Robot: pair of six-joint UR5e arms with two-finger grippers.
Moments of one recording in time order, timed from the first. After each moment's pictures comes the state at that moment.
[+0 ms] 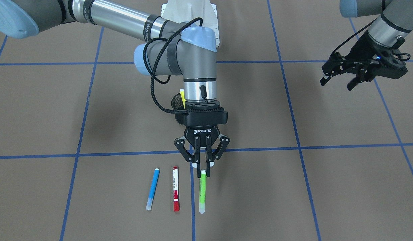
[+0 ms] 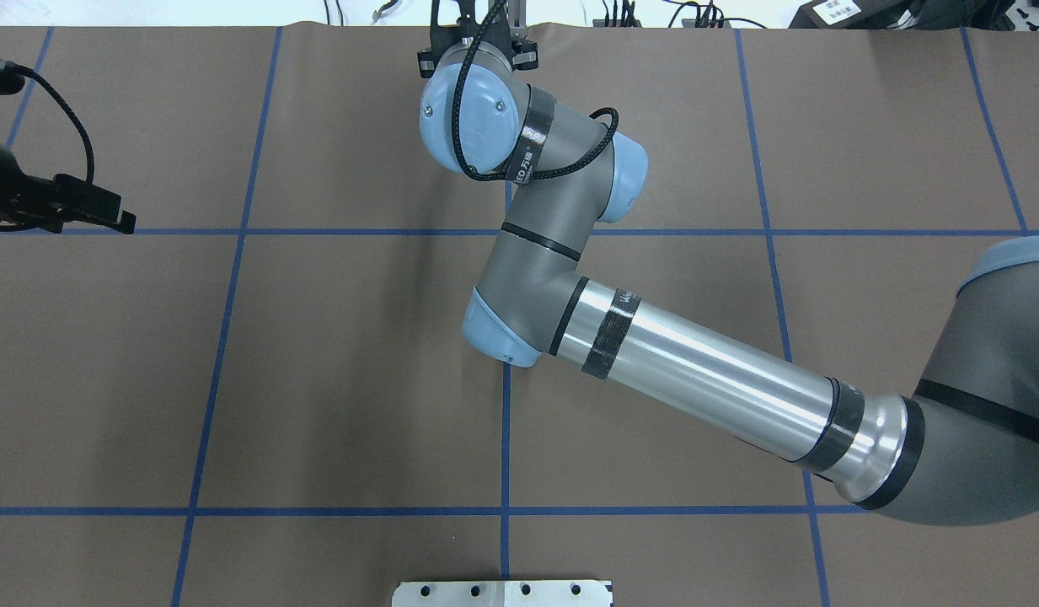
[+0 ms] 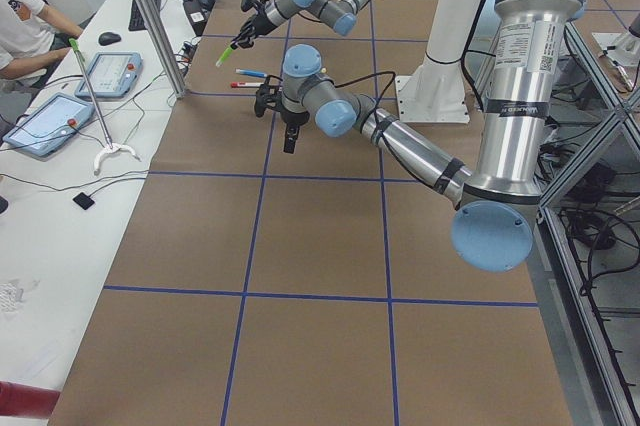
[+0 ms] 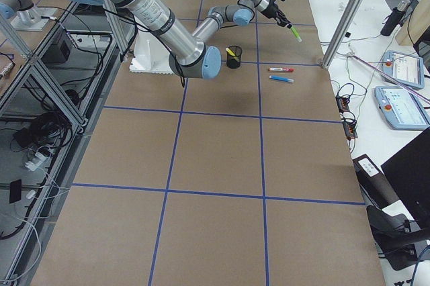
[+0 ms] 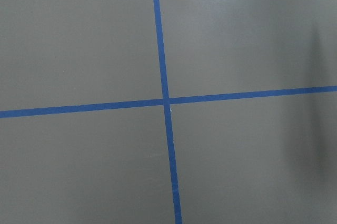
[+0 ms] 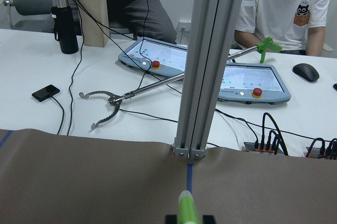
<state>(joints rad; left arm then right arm) -1.06 -1.66 -2.03 -1.82 -2.24 -0.80 0.60 -0.52 1.16 -1.11 1.10 1.03</state>
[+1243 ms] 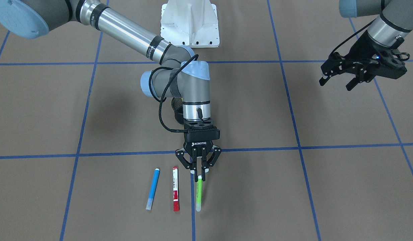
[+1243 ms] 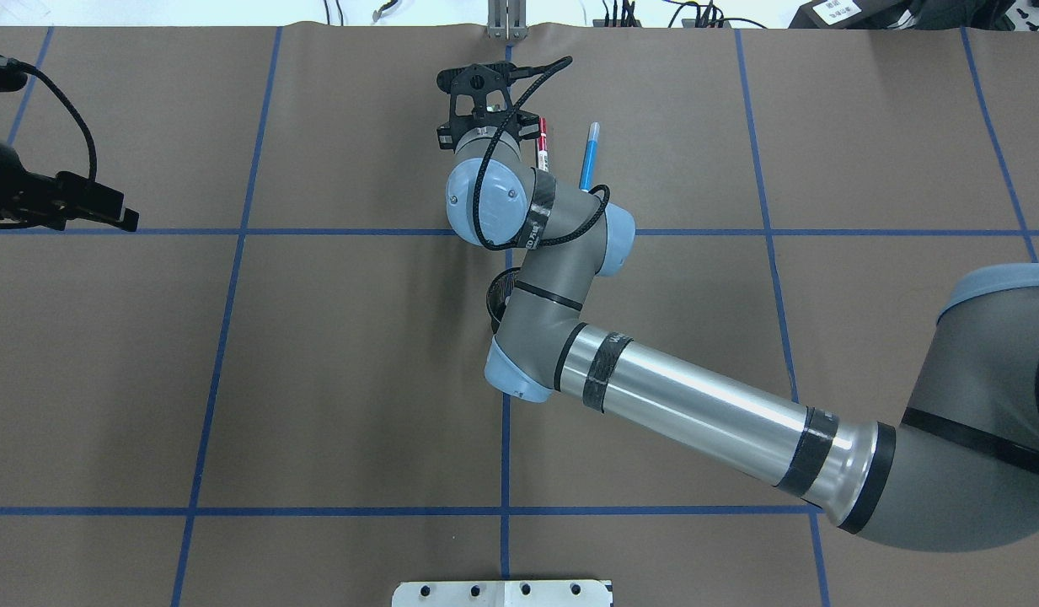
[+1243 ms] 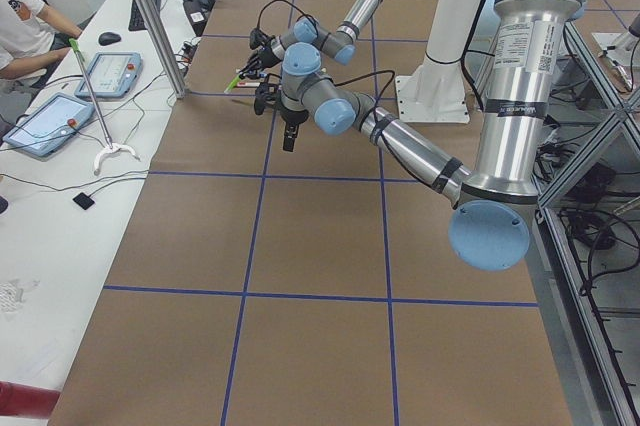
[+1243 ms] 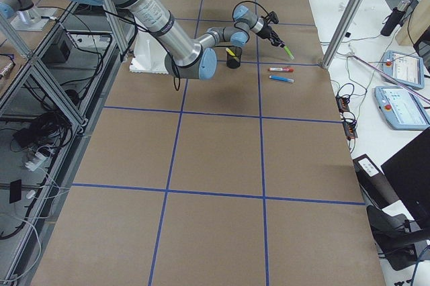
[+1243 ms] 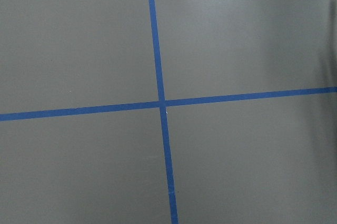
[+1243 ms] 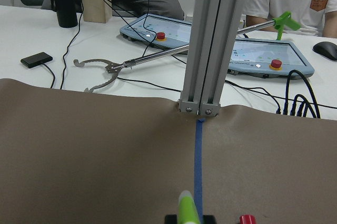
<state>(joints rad) -1.06 -1.67 -2.03 -1.81 -2.24 -0.80 0.53 -0.53 0.96 -0.93 1.06 1.02</state>
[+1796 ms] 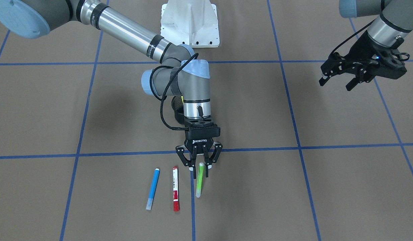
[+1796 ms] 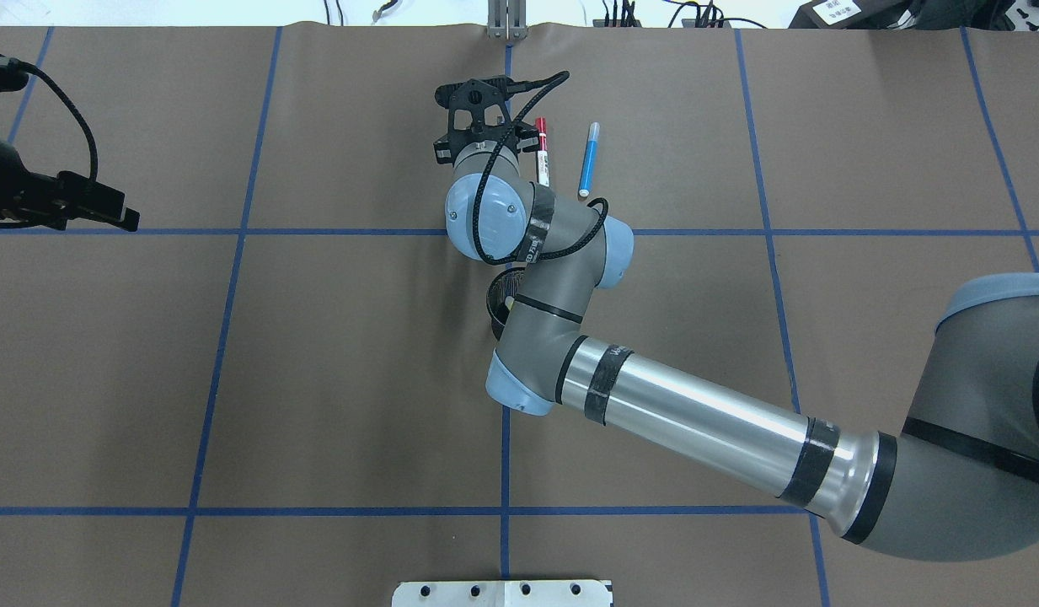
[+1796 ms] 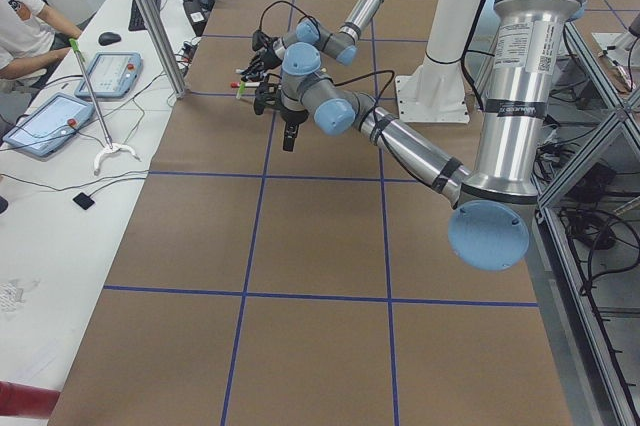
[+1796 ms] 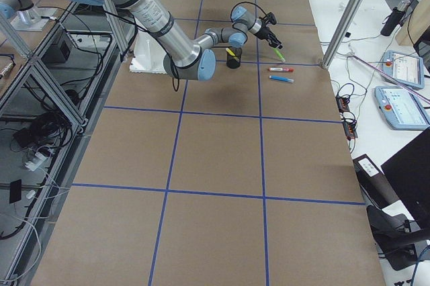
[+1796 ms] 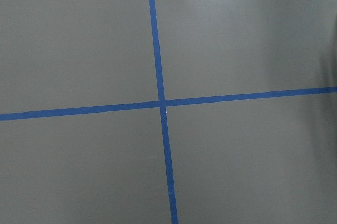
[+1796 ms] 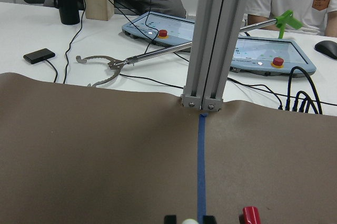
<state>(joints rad) -1.06 -1.67 -2.03 -1.81 -2.24 -0.80 0.52 -0.55 0.99 -0.92 1.06 1.02</state>
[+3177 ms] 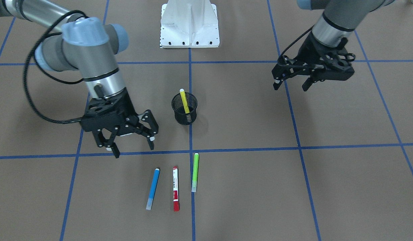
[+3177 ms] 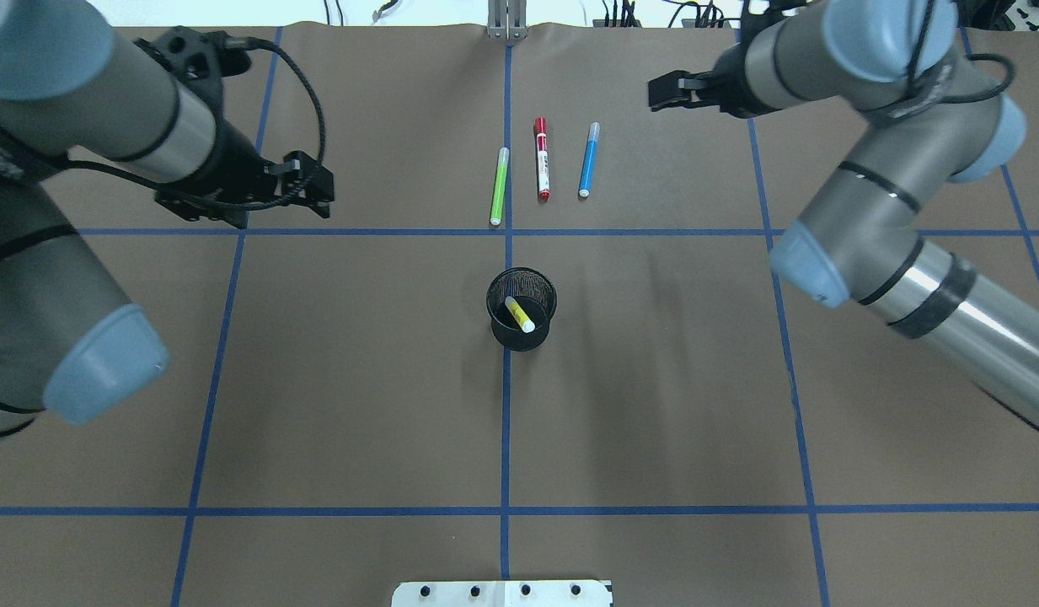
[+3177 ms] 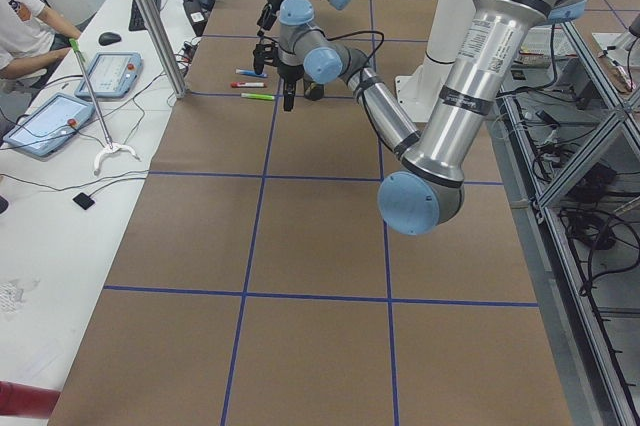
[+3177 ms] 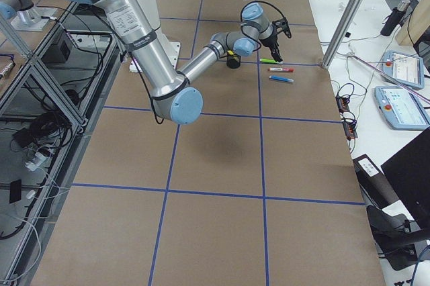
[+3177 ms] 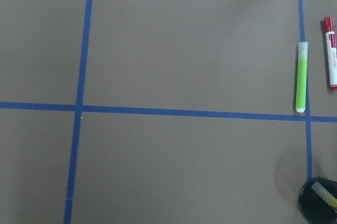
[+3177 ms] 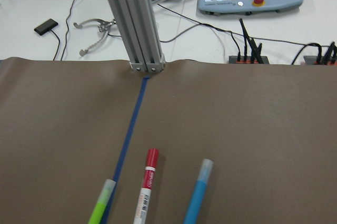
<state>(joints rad) -0.78 -2.12 -2.01 -1.43 -1.99 -1.16 0.94 -1.07 1.64 -1.11 1.94 0.97</state>
